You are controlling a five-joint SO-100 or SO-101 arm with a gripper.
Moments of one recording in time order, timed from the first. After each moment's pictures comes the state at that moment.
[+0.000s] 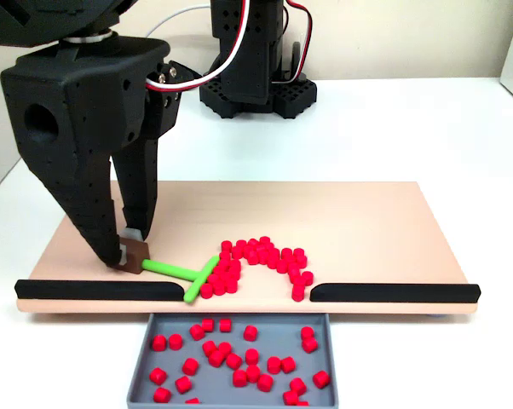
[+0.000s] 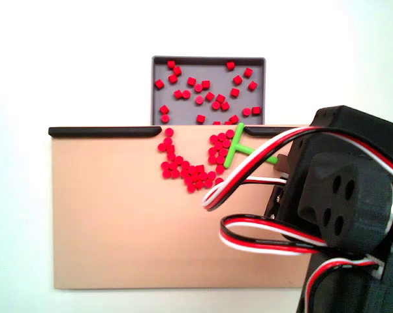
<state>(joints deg) 16.8 54.5 56.1 85.3 -172.8</state>
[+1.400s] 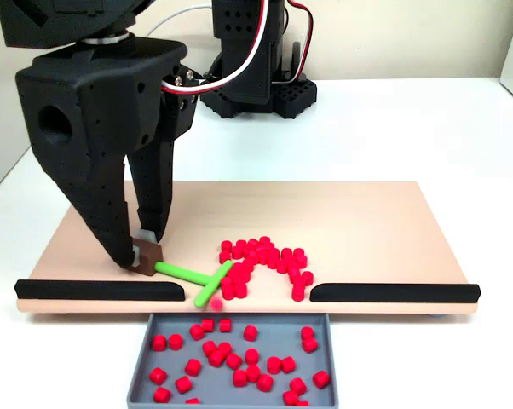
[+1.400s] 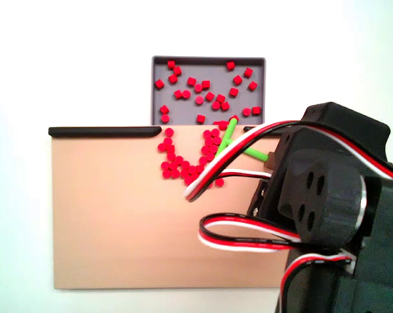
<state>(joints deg) 14.4 54.5 56.1 85.6 -168.0</state>
